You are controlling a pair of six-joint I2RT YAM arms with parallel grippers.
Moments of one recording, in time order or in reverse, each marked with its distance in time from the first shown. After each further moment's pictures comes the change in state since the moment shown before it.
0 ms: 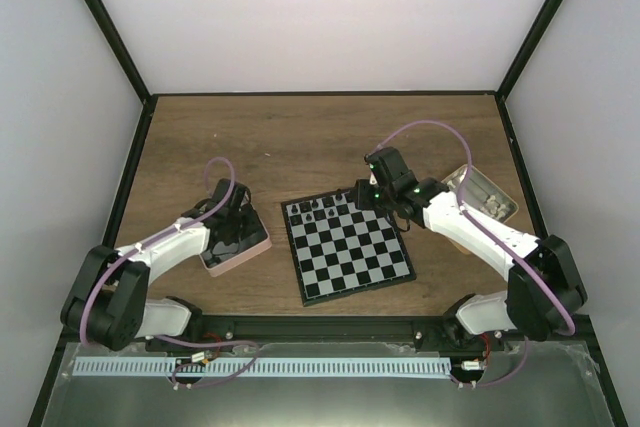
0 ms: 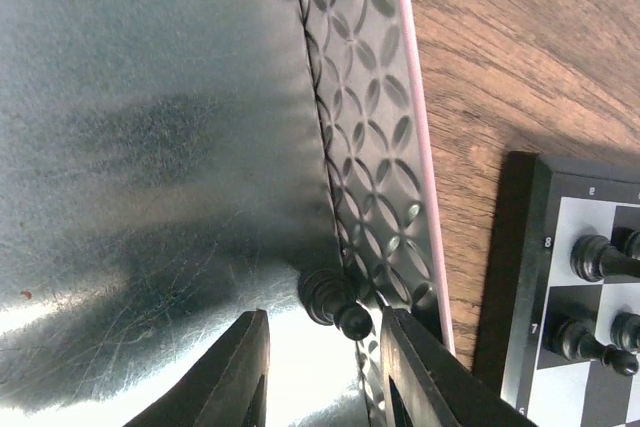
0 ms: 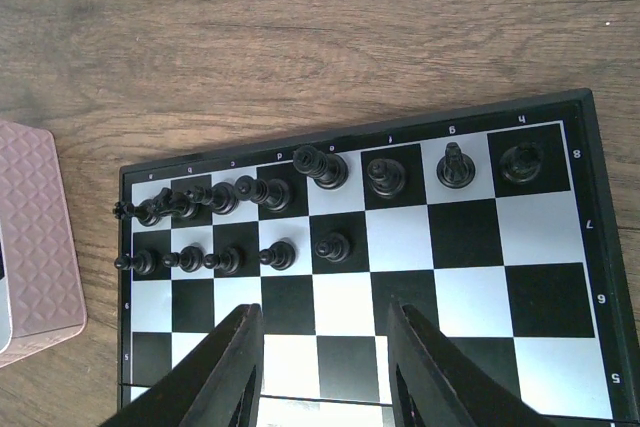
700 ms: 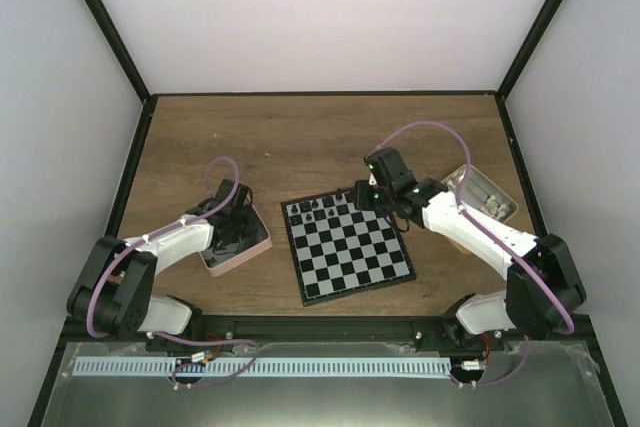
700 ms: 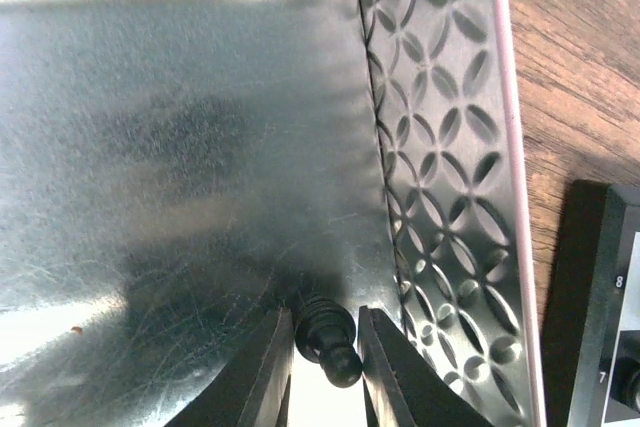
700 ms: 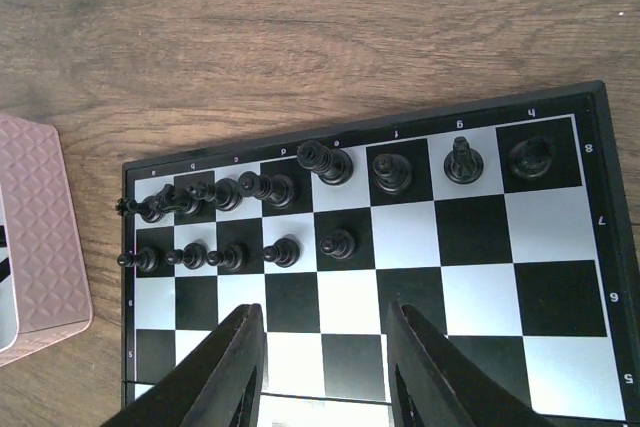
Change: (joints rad) left arm 0.005 0.057 -0.003 0.031 -0.048 0.009; right arm 0.000 0.006 -0.004 0.006 -0.011 0.006
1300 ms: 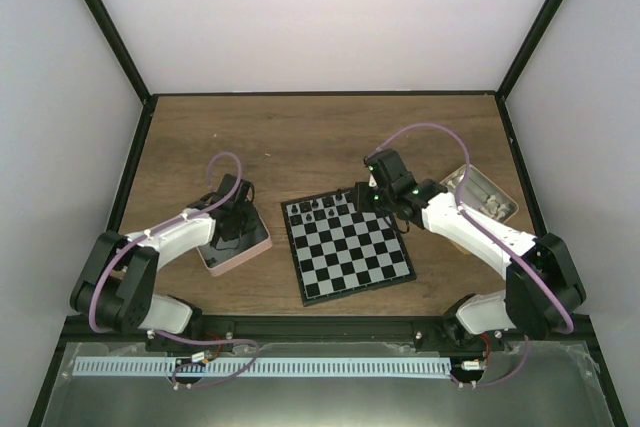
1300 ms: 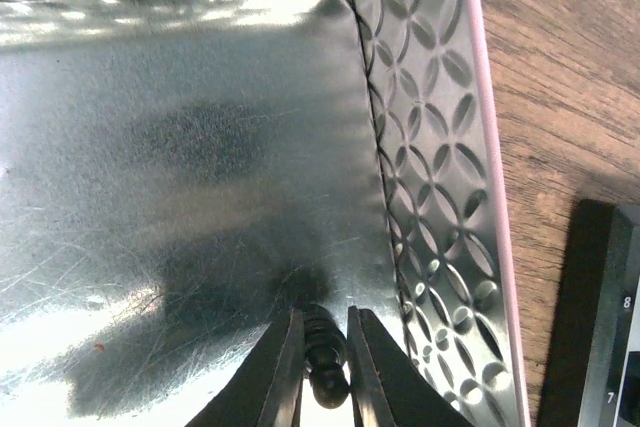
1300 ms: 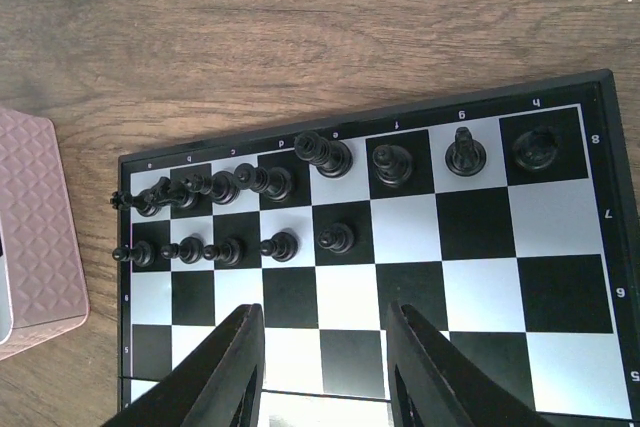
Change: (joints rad) left arm 0.001 0.031 0.066 -0.071 -0.044 0.029; right arm 0.000 0.003 -0.014 0.010 -0.011 0.002
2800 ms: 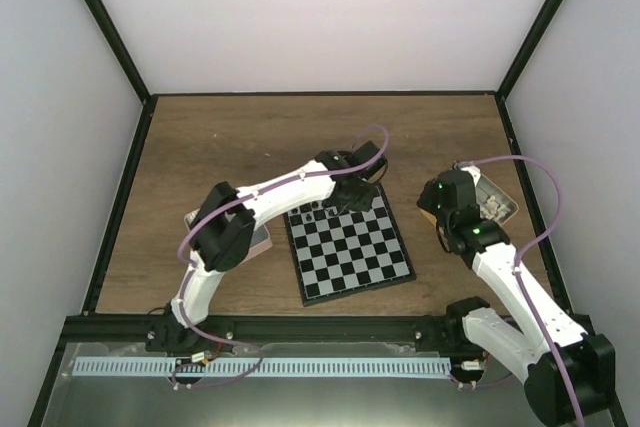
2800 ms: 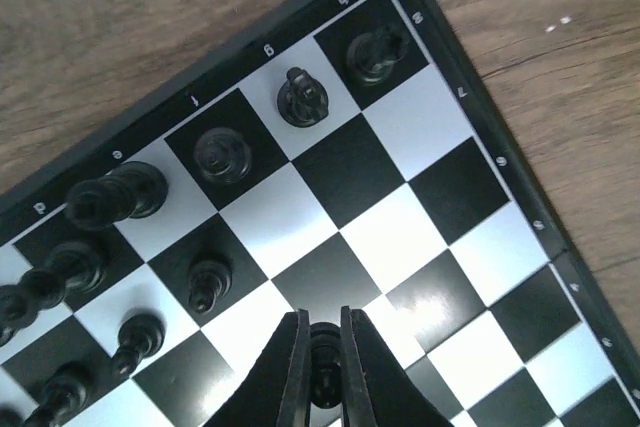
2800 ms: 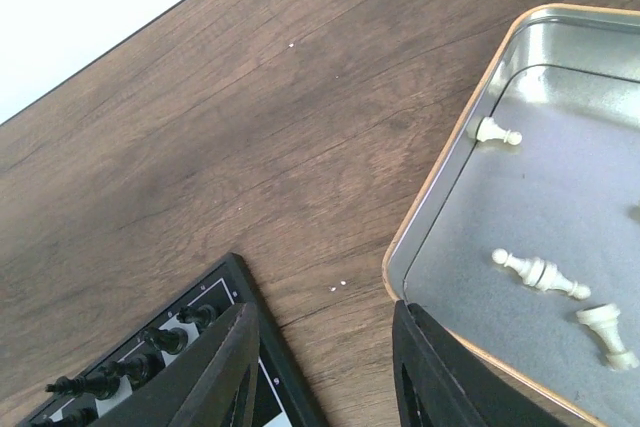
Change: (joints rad) left arm -0.508 0.694 1.147 -0.533 -0.017 0.241; right arm -0.324 -0.473 -0.314 0.079 0.296 0.131
